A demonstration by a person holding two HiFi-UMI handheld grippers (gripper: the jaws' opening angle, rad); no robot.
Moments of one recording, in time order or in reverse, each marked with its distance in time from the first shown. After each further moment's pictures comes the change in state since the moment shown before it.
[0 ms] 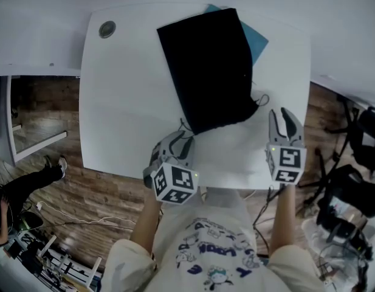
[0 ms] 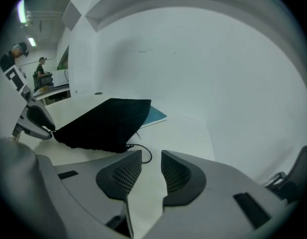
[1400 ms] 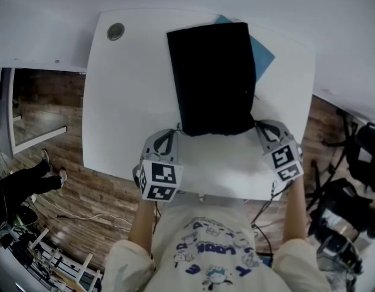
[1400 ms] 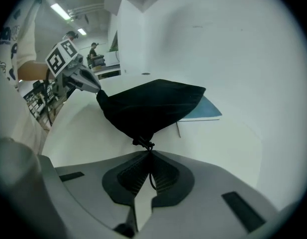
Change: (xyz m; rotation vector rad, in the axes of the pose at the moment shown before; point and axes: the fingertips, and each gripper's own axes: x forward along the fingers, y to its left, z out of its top) left arm -0.016 0.065 0.002 -0.228 -0.022 0.116; right arm 0.028 0.060 -0.022 -0.395 0.189 0.501
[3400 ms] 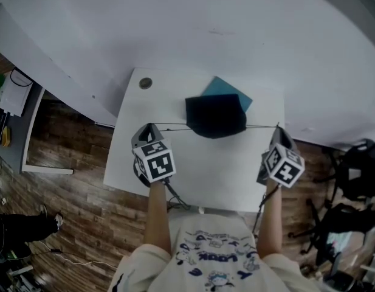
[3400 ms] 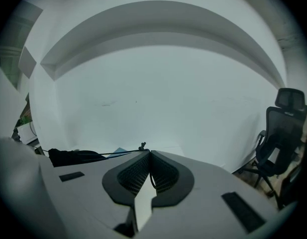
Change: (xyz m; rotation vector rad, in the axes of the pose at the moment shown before) left arm -0.115 0.142 0.086 -0.371 -0.288 0.464; right arm -0.167 -0.082 0.076 0.817 -0.451 -0.753
